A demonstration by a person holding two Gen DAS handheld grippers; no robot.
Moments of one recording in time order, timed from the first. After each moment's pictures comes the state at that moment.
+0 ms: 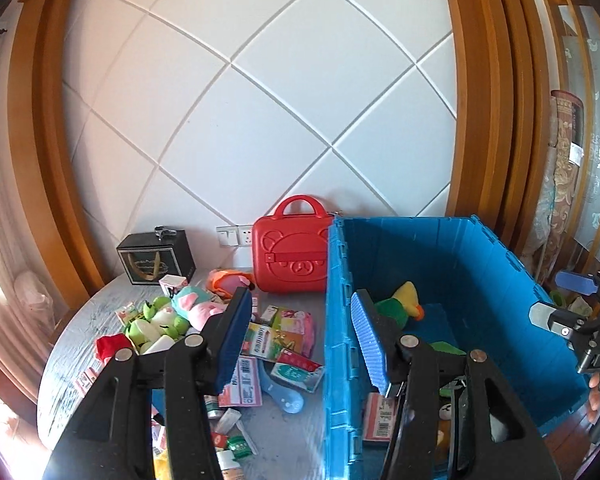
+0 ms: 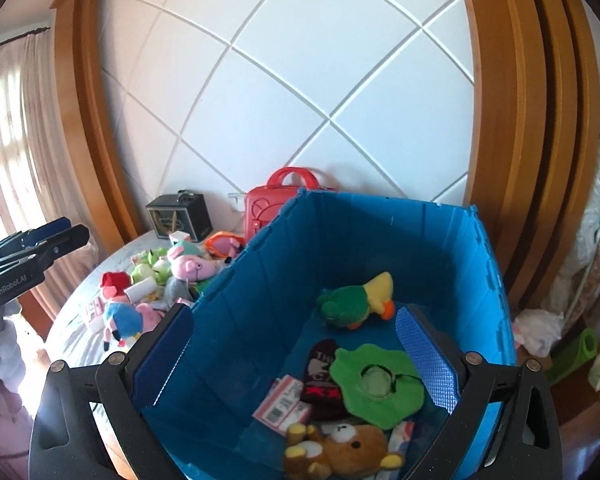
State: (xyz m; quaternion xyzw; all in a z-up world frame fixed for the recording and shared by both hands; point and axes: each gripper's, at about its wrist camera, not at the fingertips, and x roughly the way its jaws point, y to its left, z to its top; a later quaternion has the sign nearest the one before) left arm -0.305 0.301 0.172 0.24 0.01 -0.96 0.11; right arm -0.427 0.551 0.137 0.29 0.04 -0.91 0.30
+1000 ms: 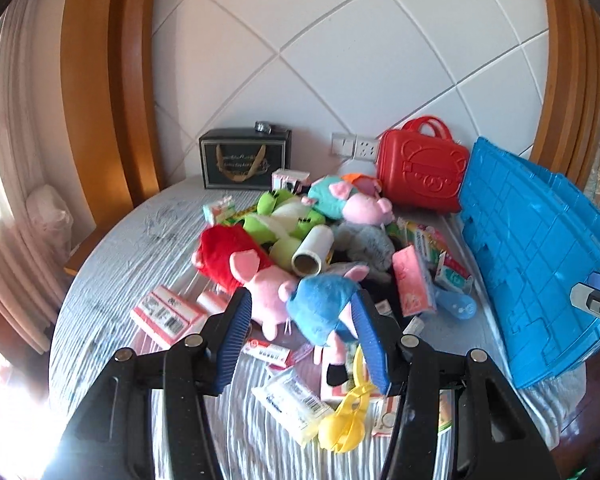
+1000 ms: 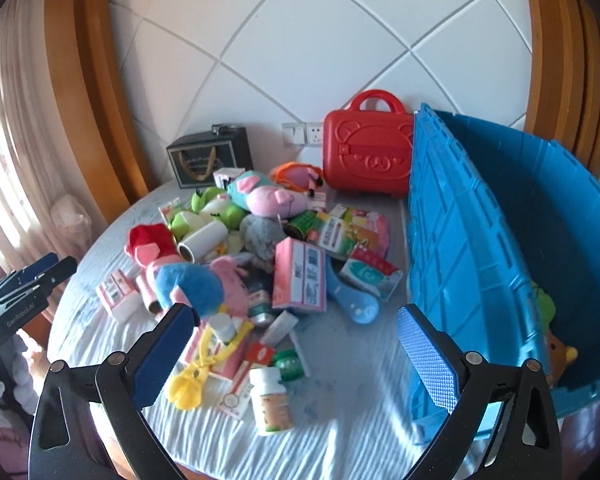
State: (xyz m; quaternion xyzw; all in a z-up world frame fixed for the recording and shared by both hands) left arm -0.193 -0.037 -0.009 0.33 0.08 -0.93 0.14; right arm -0.303 0.248 0.005 0.36 0.05 -0.90 0.24
